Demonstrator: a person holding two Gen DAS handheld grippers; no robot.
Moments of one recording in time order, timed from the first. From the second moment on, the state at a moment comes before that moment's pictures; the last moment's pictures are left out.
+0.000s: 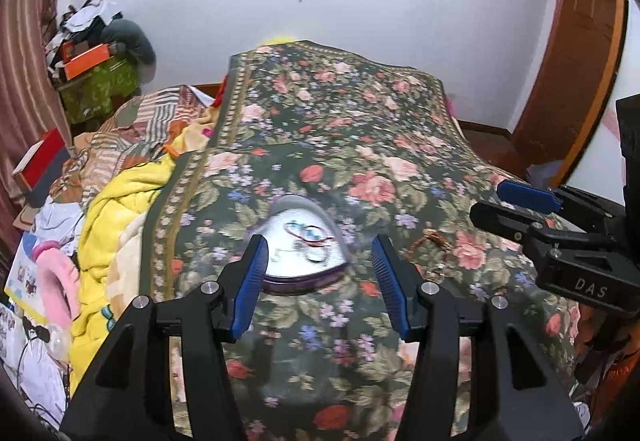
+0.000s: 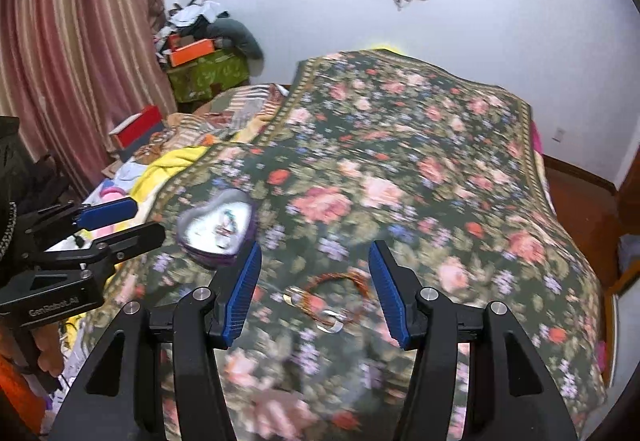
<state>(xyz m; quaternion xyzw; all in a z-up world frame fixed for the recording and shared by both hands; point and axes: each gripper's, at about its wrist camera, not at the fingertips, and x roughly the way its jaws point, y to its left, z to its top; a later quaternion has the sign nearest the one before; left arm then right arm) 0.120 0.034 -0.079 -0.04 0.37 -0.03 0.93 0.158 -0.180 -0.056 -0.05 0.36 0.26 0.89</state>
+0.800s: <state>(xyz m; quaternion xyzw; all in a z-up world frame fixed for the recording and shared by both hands) 0.163 -0.056 -0.159 -0.01 0.46 -0.12 0.88 0.172 -0.223 -0.114 -0.03 0.45 0.23 0.86</state>
